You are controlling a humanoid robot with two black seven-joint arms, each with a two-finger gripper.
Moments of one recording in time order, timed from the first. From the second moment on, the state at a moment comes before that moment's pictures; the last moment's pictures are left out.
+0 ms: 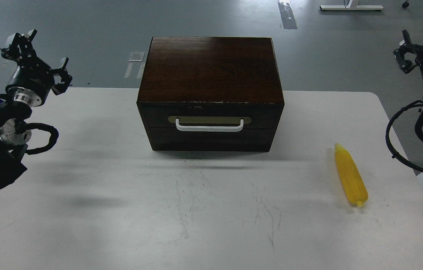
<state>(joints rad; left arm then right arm) -0.91 0.35 -0.48 -0.22 -0.21 -0.49 -0.44 0.90 -0.53 0.54 0.46 0.45 0.49 0.39</state>
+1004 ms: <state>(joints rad) -1.27 0.42 -0.46 -0.23 0.15 -0.49 -0.35 0.90 -0.55 0.55 0.45 0.45 0.49 0.39</state>
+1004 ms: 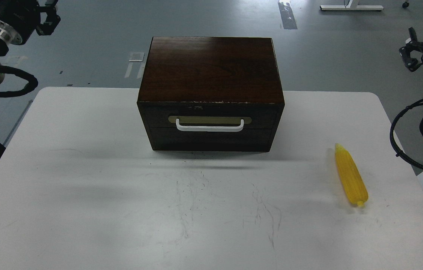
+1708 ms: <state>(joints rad) -1.47 0.37 -0.44 -1.04 1.15 -0.49 -0.37 0.89 -0.62 0.56 0.45 0.45 0.49 0.39</state>
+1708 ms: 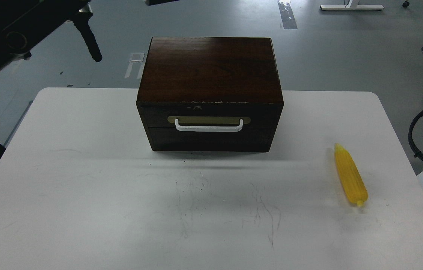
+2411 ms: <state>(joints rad) -1.44 0.34 0.01 -1.35 1.93 -0.49 -0.36 0.88 -0.66 0.56 0.43 0.45 0.49 0.40</state>
